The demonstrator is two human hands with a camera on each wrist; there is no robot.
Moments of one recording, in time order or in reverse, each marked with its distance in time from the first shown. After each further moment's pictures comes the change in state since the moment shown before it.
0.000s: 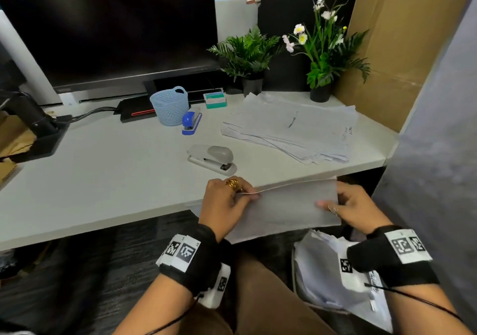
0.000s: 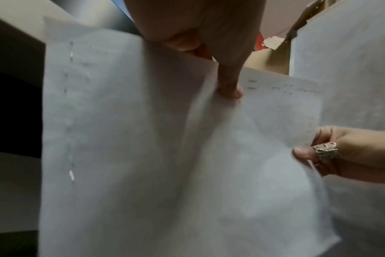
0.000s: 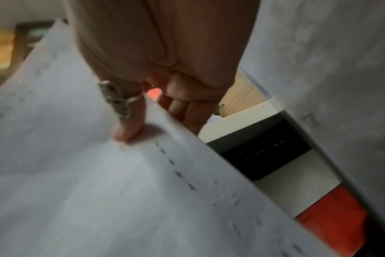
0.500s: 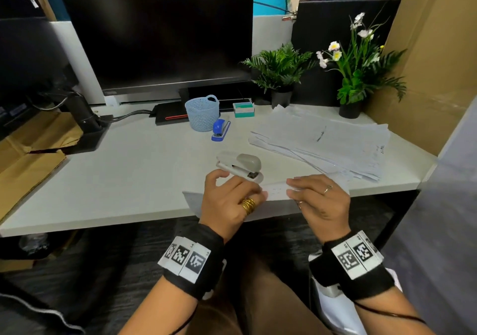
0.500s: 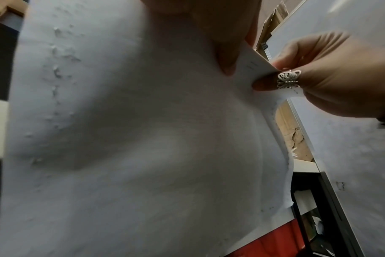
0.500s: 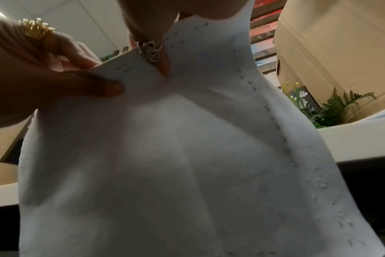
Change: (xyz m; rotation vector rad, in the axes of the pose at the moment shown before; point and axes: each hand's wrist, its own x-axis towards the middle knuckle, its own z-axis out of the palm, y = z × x) left_hand -0.003 -0.010 -0.047 0.536 0.408 0.587; right_hand 0.038 -0.050 0.095 -0.343 0.494 -0.994
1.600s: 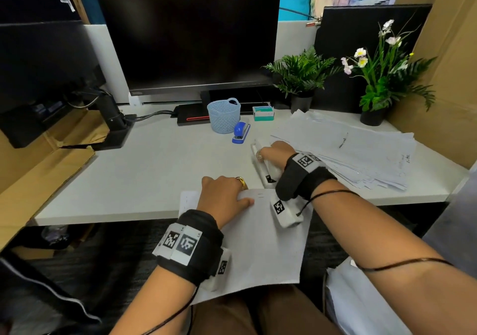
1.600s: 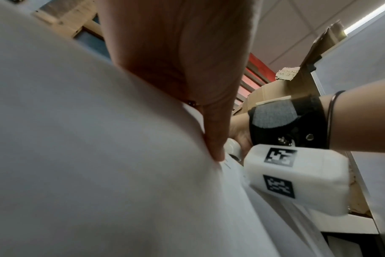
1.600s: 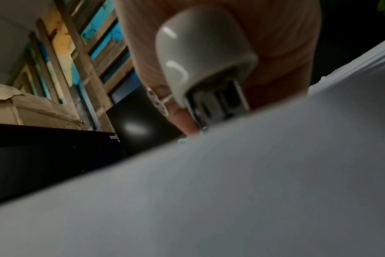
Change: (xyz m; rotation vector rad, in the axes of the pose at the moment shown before) left_hand 0.017 -0.037 -0.039 0.114 -0.923 -0.587; right_hand 0.113 0.018 0.129 0.016 -0.897 1.167
